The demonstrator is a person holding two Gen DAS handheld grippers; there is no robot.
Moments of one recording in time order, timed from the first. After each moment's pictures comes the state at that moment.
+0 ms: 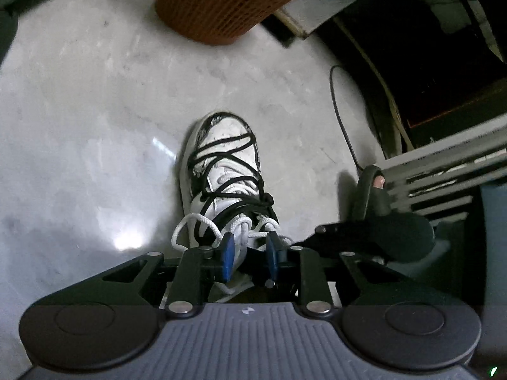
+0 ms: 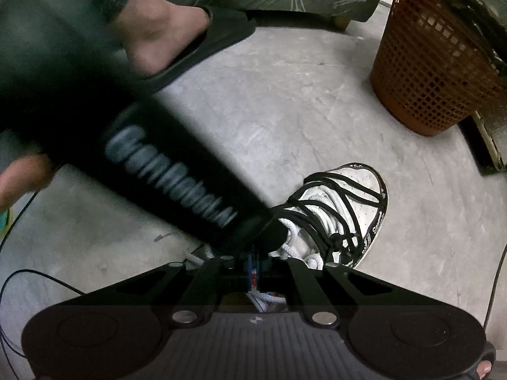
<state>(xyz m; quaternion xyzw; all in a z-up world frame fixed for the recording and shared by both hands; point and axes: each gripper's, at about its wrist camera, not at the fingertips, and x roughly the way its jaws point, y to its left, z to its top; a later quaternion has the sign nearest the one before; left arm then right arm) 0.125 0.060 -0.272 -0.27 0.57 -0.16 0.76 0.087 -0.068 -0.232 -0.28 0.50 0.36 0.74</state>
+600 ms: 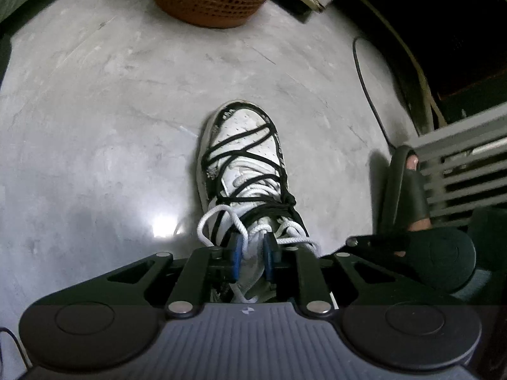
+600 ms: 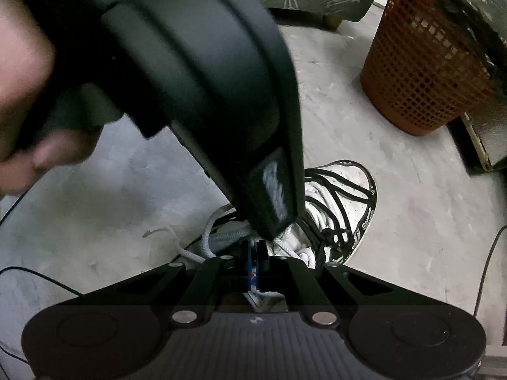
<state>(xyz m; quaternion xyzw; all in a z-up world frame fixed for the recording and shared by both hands) 0.150 0.047 -0.273 -0.20 0.61 -0.13 0.75 0.077 -0.061 -0.228 -0.31 0.50 0.33 0.74</state>
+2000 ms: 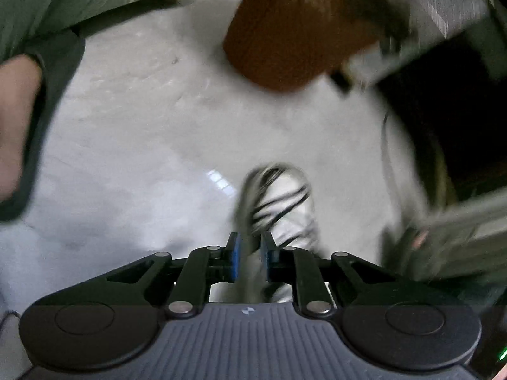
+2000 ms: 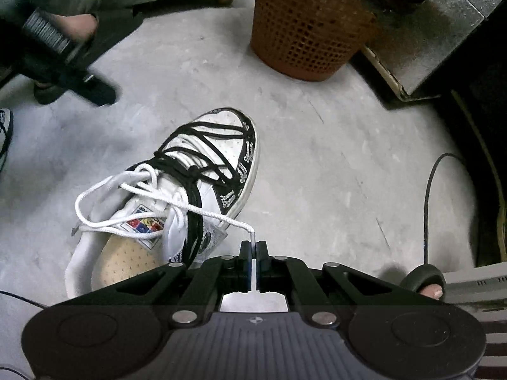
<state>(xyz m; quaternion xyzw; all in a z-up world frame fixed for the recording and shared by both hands) 0.134 0.098 -0.257 -0.24 0.56 -0.05 0.79 0.105 -0.147 -0.221 -0.27 0.52 0.20 0.78</state>
